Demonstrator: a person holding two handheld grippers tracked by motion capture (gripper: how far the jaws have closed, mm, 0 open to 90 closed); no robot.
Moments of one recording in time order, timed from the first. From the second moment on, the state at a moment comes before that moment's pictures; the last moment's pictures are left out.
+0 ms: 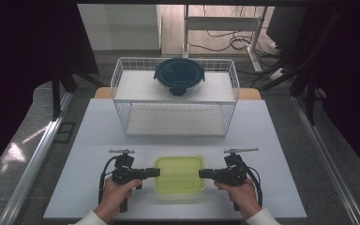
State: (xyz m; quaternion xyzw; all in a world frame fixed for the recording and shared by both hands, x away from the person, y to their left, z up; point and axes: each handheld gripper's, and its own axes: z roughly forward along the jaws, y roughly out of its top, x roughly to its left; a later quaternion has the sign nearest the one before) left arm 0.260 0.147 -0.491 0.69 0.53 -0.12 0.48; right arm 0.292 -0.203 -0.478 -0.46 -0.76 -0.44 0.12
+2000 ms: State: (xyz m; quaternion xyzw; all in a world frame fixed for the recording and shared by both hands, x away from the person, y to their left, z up) left arm 0.282 0.153 -0.403 0.70 0.47 -0.04 0.53; right arm 0.313 -0.200 -0.393 -0.40 -0.76 -0.50 0.05
